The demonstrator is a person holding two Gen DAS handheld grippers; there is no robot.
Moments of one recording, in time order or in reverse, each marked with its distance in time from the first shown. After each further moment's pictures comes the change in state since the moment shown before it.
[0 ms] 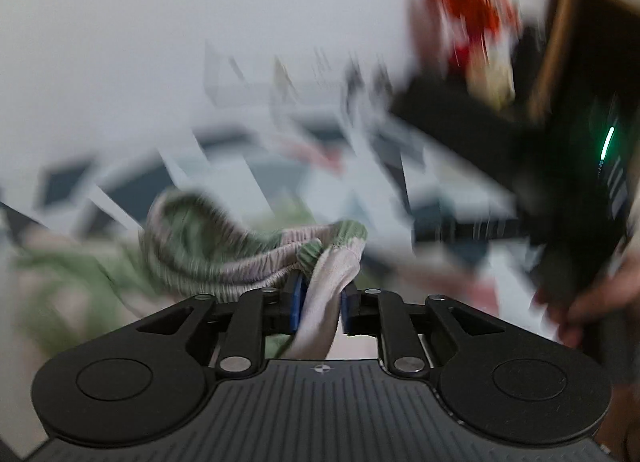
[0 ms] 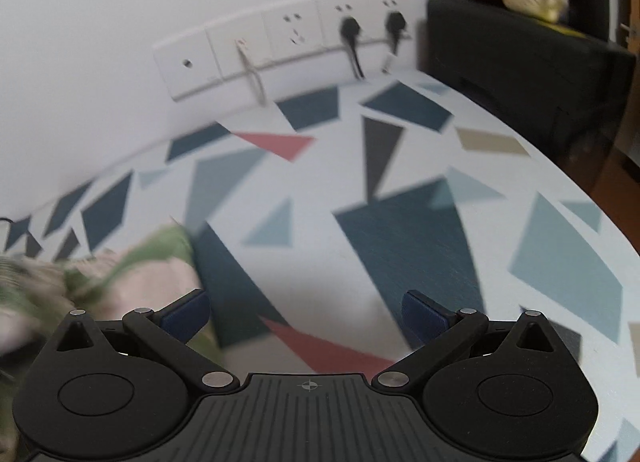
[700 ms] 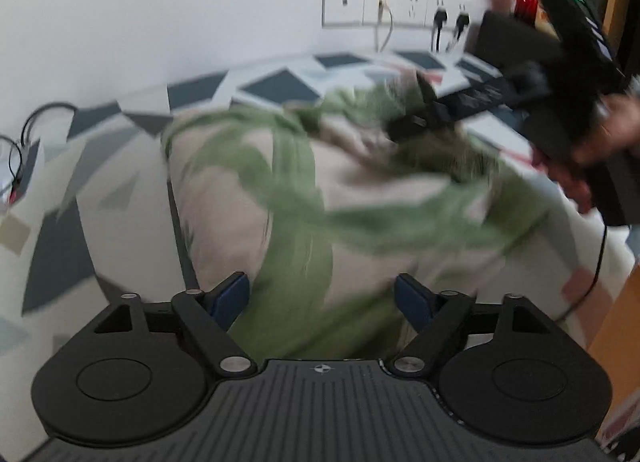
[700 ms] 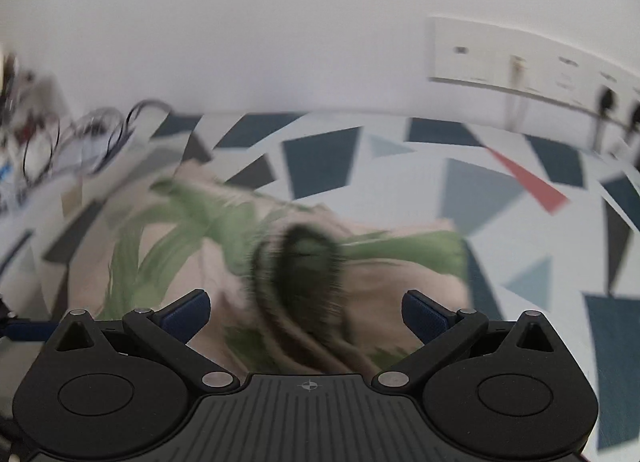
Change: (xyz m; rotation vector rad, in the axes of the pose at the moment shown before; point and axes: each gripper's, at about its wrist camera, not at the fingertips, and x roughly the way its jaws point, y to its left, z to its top) left arm -0.090 0.070 -0.079 -0.080 0.097 0.210; right arm 0.029 0.158 -0.015 -0.495 0.044 0.363
